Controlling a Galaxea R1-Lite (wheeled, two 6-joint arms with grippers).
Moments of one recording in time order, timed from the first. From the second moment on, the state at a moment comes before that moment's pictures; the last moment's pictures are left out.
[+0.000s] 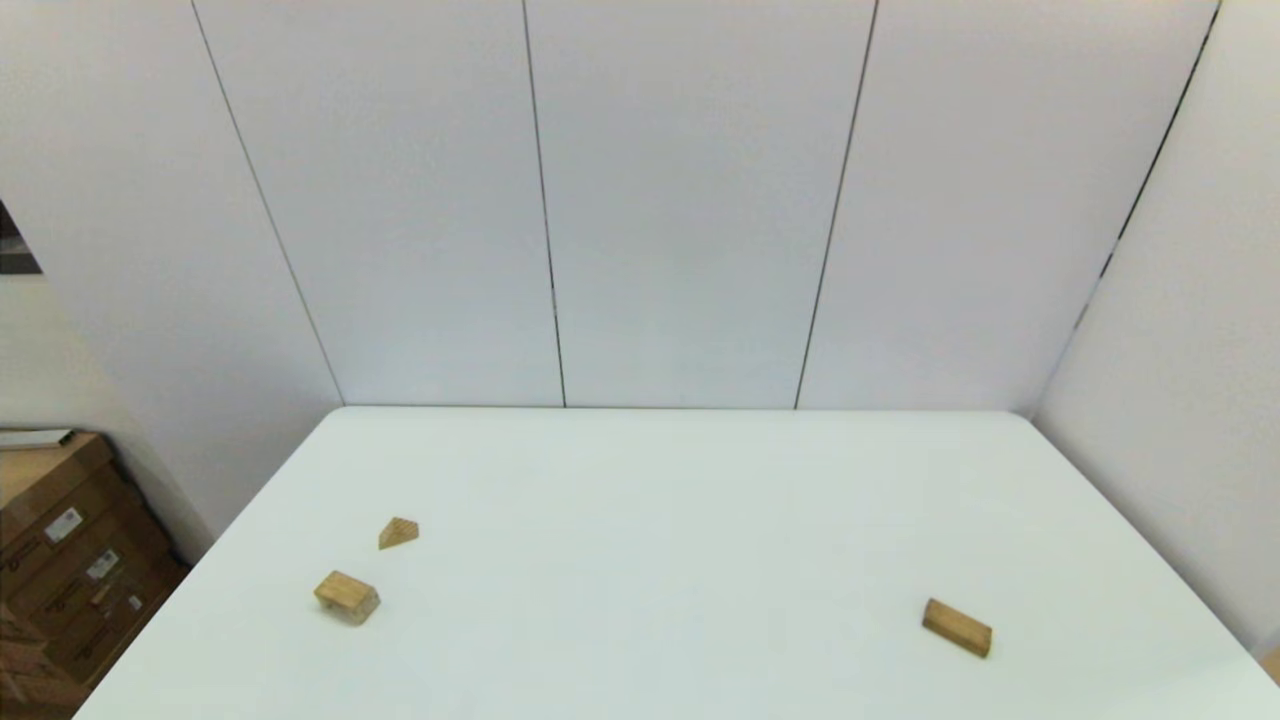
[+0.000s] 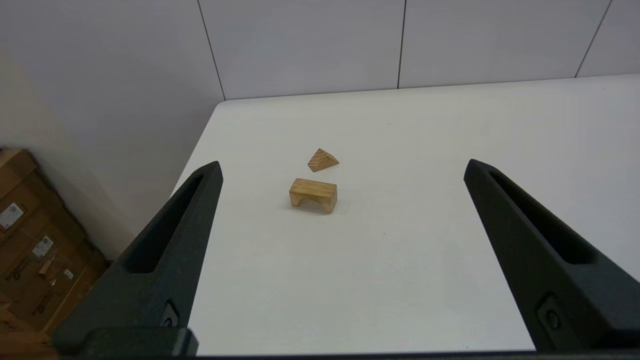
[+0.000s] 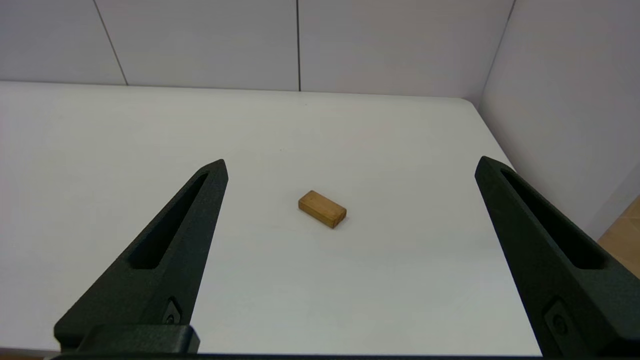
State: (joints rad) left arm -0.01 0.00 0.00 0.00 -0.02 0.03; right arm 0.00 0.00 0.00 0.00 0.01 -0.02
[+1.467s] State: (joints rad) left arm -0.01 0.09 -0.13 0.10 -0.03 0.02; right arm 0.00 0.00 0.00 0.00 0.01 -0.02
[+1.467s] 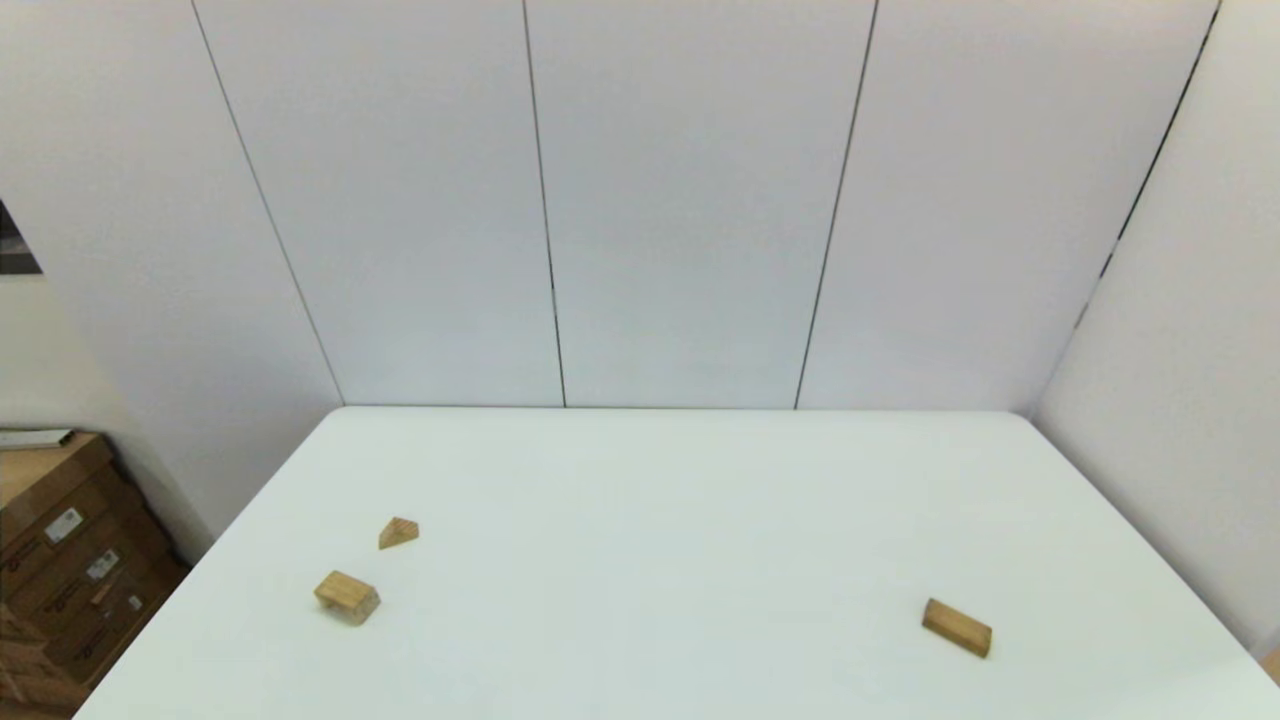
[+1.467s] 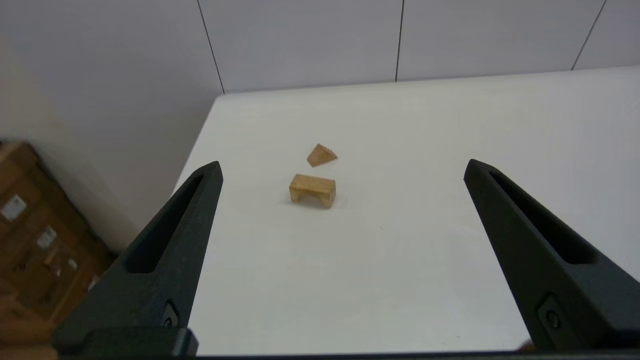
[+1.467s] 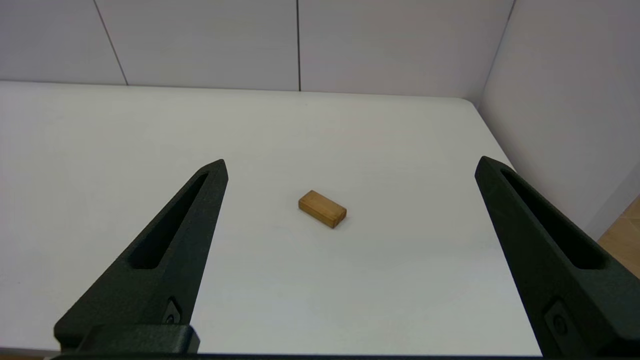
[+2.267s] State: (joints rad) left arm -0.02 1.35 -0.62 0.11 -0.01 -0.52; right arm 0.00 0.00 0.00 0.00 0.01 -0.02
